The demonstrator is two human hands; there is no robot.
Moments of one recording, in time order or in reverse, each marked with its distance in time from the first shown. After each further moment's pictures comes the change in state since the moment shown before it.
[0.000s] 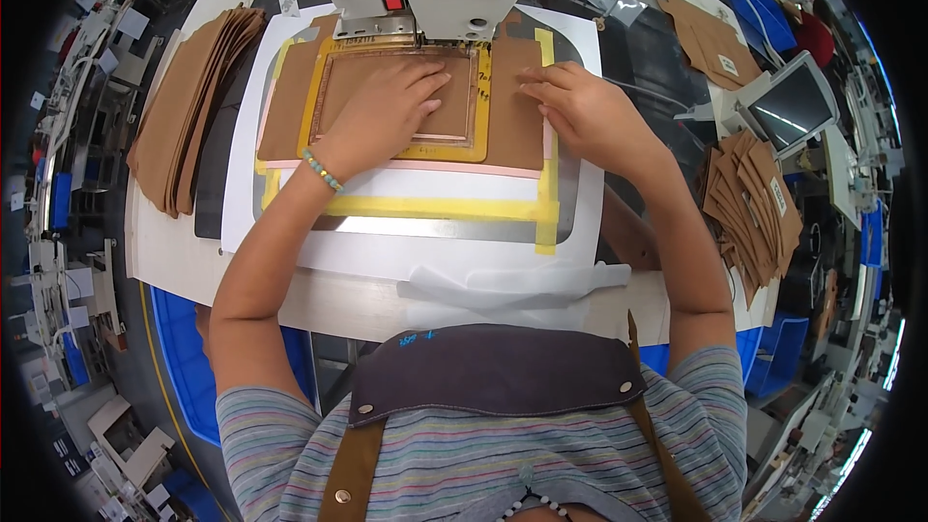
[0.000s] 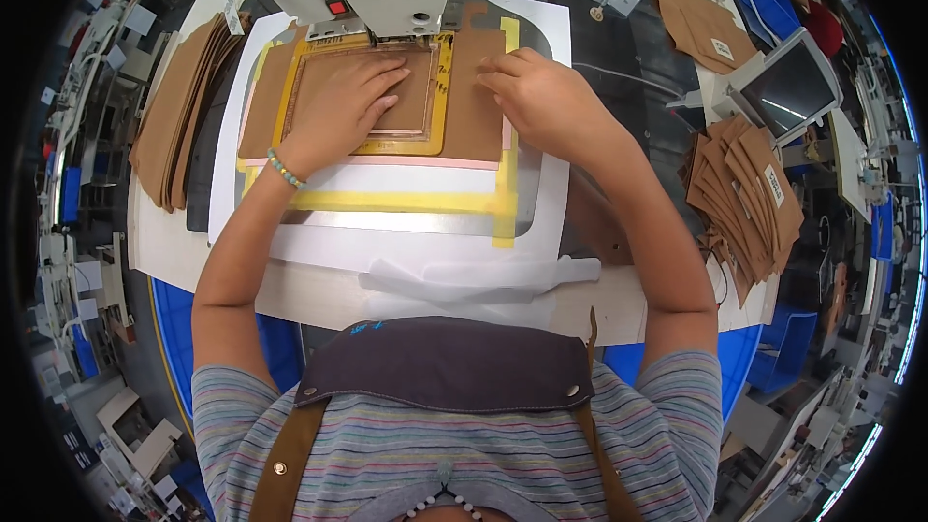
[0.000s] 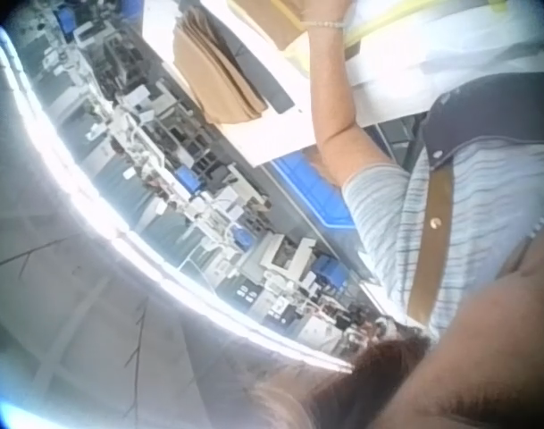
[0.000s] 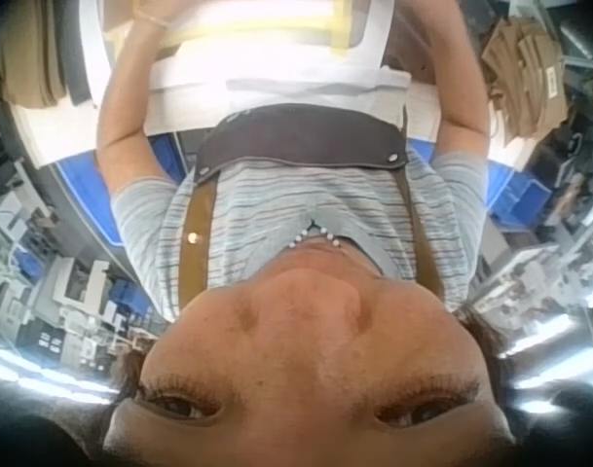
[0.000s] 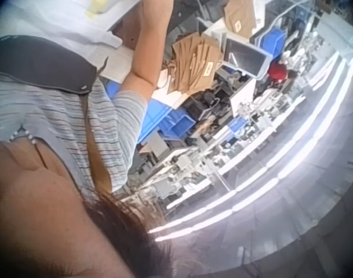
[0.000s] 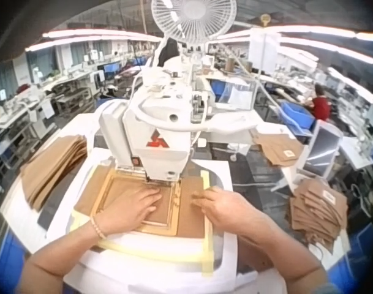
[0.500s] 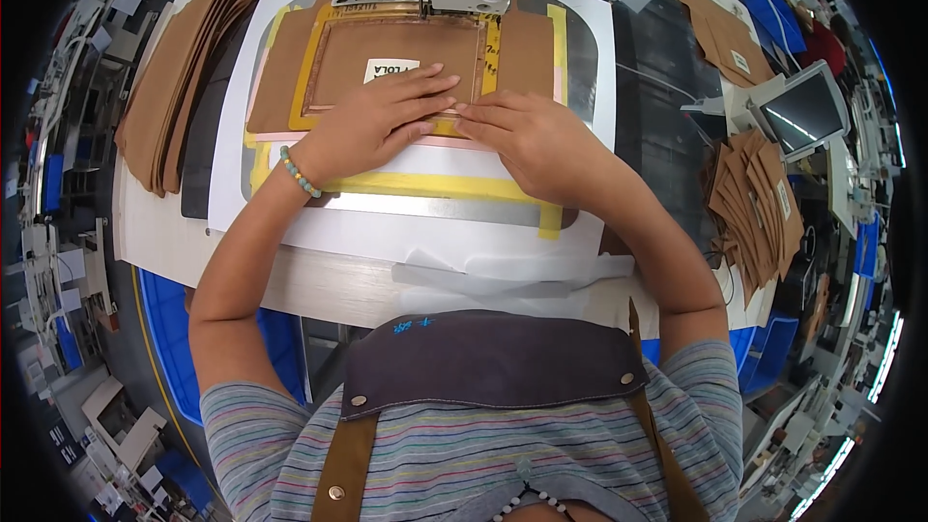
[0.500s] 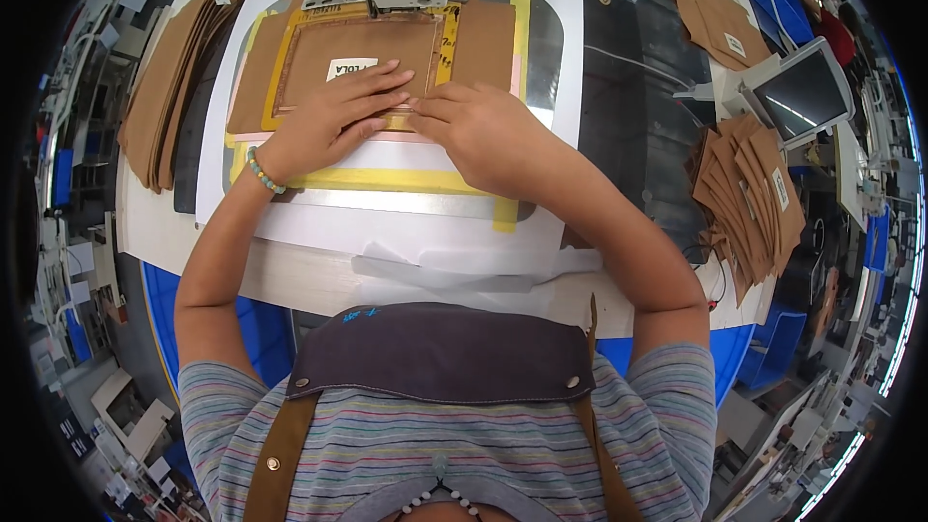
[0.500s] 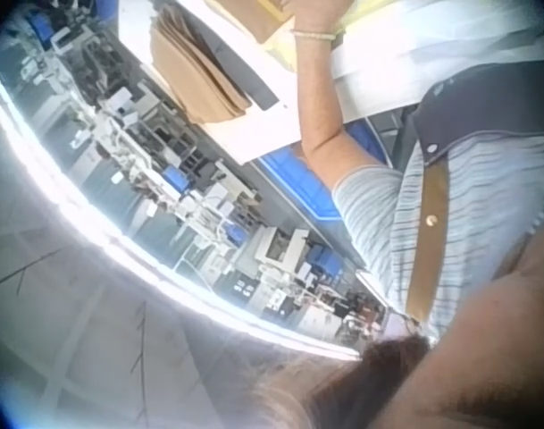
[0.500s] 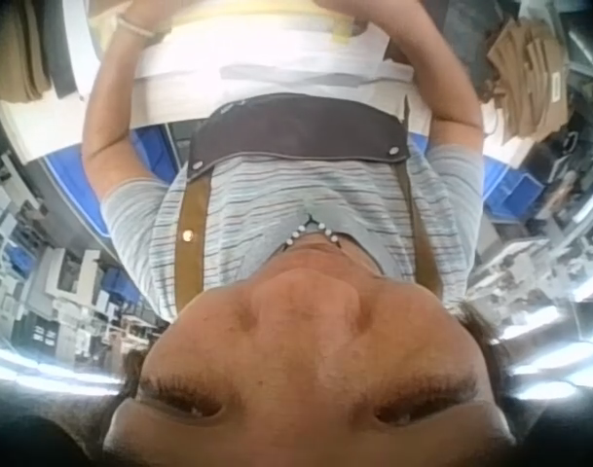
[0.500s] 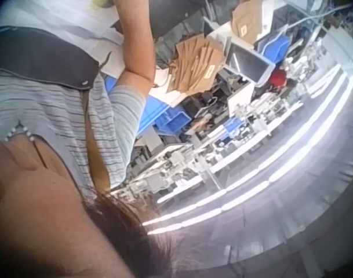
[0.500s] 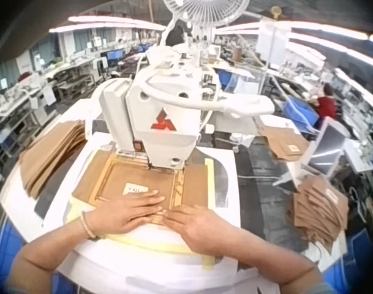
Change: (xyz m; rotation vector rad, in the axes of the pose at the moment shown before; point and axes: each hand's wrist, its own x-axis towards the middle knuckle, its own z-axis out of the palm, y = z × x) left_hand -0.032 0.003 -0.007 -0.262 -0.130 0.139; right_hand 0.006 -0.056 0.043 0.117 -0.013 -0.267
